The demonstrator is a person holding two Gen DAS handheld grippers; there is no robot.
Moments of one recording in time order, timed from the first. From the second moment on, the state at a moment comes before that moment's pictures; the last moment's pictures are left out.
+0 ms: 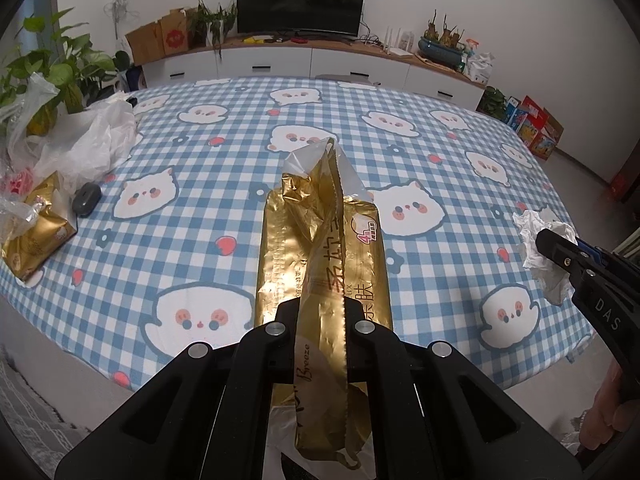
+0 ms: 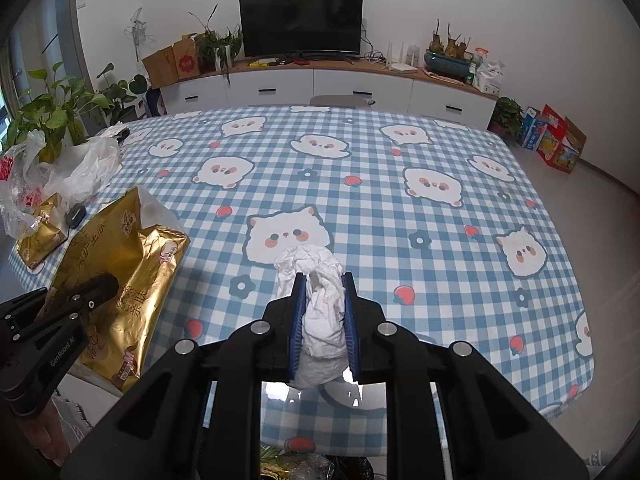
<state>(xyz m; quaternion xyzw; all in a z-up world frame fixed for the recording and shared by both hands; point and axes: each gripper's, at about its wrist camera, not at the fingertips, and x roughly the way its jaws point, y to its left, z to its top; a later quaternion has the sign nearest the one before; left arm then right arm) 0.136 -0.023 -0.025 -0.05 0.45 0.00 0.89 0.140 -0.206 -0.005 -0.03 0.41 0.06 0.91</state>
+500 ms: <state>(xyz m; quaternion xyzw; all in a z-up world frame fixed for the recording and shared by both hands) 0.074 -0.040 -0.030 -0.05 0.45 -0.01 0.89 0.081 -0.212 -0.016 -0.01 0.41 0.07 0.91</state>
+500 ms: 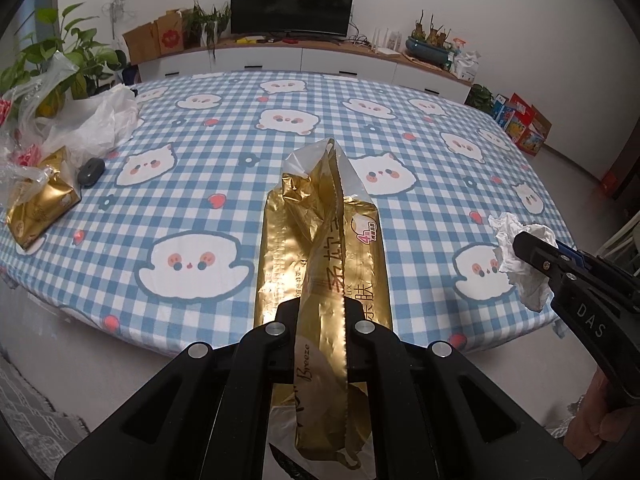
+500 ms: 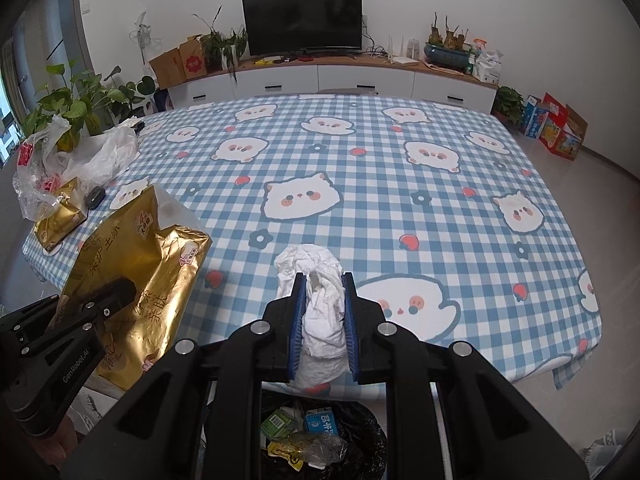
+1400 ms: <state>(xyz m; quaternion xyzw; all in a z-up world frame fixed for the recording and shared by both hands) -0.039 -0.031 -0.065 -0.07 0.46 -0.02 0.88 -0.023 -0.212 -0.058 0.01 0.44 0.09 0.89</state>
